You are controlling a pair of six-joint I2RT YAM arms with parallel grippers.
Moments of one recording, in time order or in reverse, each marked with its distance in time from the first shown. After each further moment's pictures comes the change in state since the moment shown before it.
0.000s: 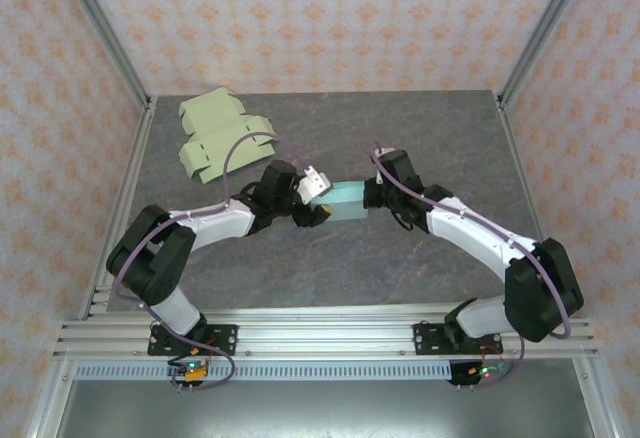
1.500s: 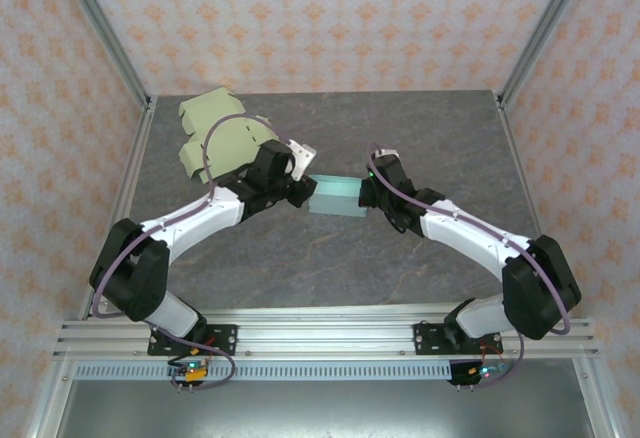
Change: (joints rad) left arm 0.018 -0.088 0.187 -0.317 -0.148 -0.316; right arm 0.055 0.019 -0.002 0.032 0.124 0.128
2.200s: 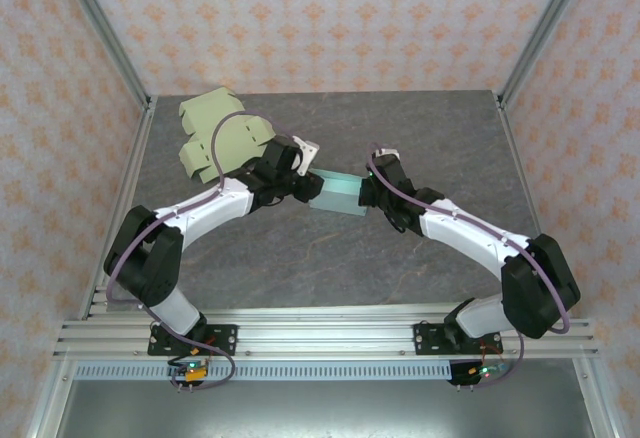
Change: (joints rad) left arm 0.004 0.087 0.079 -0.048 0.006 -0.112; right arm 0.000 0.006 0.005 -0.003 0.015 0.007
